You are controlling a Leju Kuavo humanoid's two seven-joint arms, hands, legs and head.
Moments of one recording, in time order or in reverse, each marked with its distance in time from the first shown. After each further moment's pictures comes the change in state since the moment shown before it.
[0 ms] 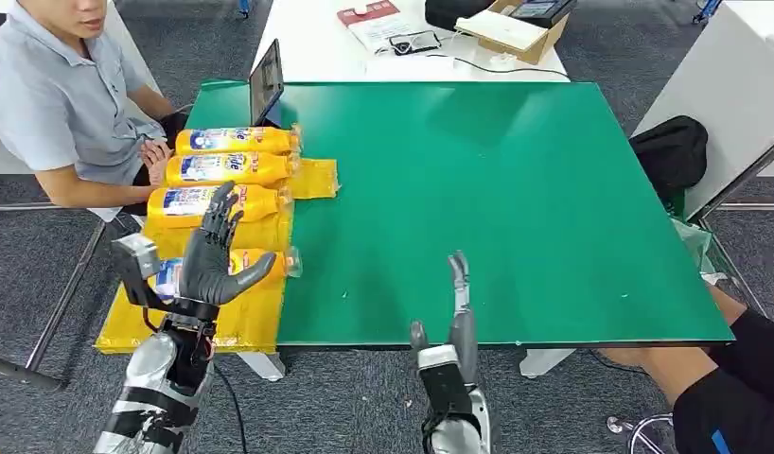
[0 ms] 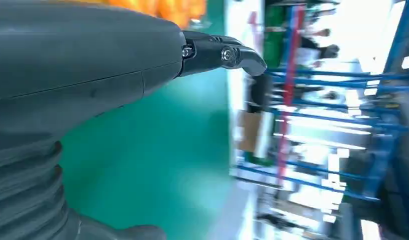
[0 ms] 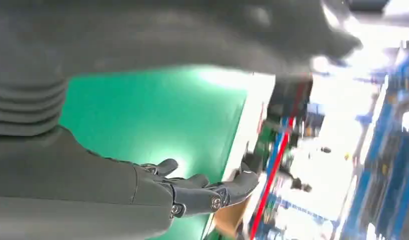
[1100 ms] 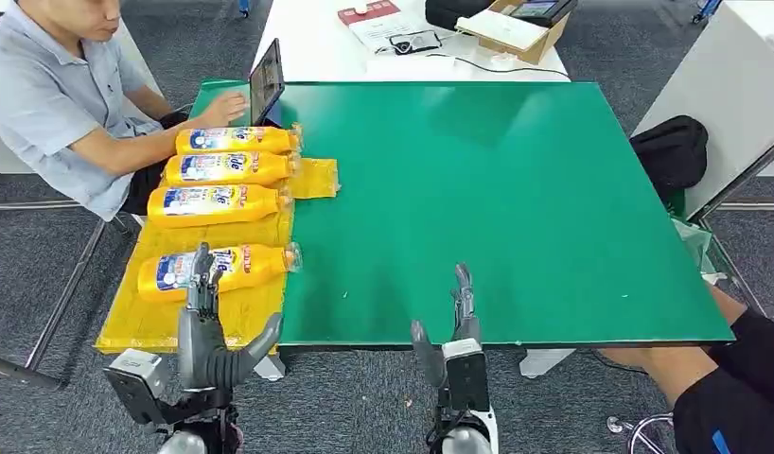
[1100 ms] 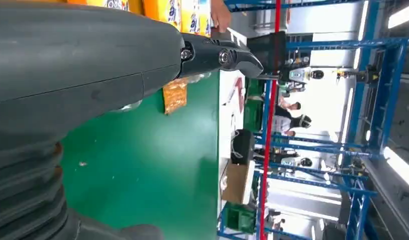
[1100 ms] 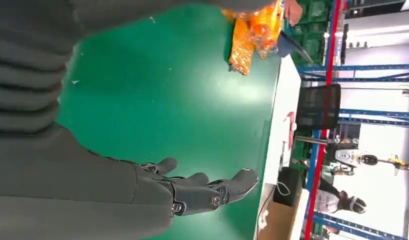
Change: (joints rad) left arm 0.385 -0.121 -0.102 -0.296 -0.263 0.336 -0.156; right arm 0.077 0.038 -0.090 -0.063 -0.027 0.184 0.092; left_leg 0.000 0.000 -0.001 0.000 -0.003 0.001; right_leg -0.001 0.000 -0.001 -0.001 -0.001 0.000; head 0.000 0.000
